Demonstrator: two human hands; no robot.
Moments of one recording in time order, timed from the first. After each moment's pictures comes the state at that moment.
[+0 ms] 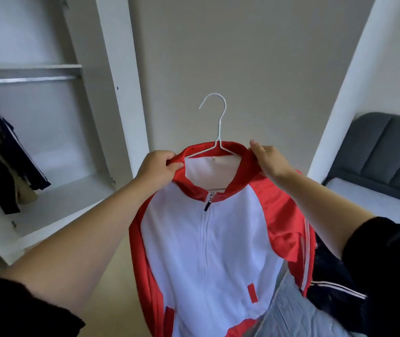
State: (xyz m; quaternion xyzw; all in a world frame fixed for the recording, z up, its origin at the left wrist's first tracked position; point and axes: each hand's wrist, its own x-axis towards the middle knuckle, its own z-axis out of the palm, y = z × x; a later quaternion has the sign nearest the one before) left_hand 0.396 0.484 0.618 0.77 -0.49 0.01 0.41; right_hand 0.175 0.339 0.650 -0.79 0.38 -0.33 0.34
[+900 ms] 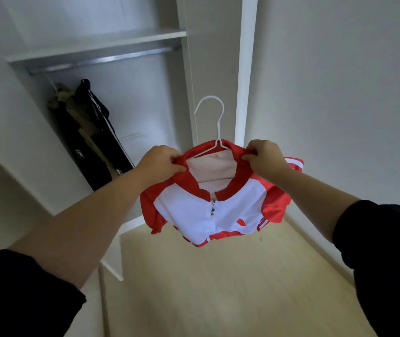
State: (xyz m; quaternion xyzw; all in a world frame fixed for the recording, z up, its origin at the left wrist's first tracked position) left_hand 1.006 0.485 0.615 0.87 -0.44 0.00 0.21; right_hand 0.847 0.268 0.602 -0.91 0.24 -0.23 0.25
